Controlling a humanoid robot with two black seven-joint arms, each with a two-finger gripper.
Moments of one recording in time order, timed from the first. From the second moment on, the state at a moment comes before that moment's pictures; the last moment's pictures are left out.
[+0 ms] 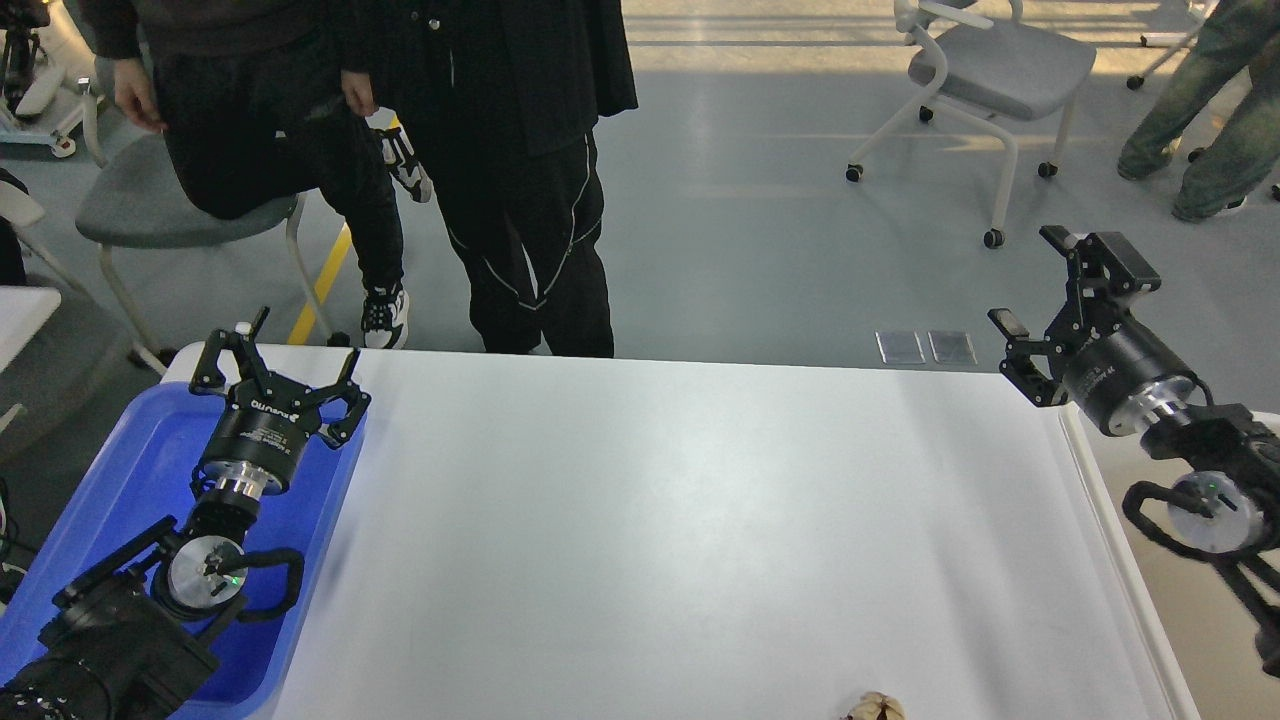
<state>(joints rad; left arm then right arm) -0.49 0.34 -0.88 -0.55 -0.08 -0.64 -0.50 0.44 -0.63 1.02 1.23 -0.49 0.01 0.15</state>
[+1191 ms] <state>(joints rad) -0.49 0.34 -0.88 -0.55 -0.07 -0.64 -0.50 0.66 -0.98 0.32 1.66 -1.37 0.01 0.10</state>
